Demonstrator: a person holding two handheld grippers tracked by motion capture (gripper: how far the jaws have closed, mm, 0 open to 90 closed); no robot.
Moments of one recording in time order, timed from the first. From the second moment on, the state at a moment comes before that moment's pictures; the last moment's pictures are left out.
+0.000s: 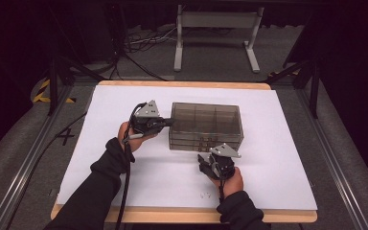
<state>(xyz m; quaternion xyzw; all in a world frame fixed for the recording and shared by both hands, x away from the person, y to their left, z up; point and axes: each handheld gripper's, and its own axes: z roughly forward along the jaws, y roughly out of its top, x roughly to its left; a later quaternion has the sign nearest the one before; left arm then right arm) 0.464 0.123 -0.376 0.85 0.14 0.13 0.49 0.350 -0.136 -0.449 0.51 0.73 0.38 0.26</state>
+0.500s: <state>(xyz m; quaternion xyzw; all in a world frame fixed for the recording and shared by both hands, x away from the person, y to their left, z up) 0.459 0.123 -0.377 0.85 0.14 0.14 0.49 0.358 -0.111 -0.452 0.57 0.69 0.32 0.30</state>
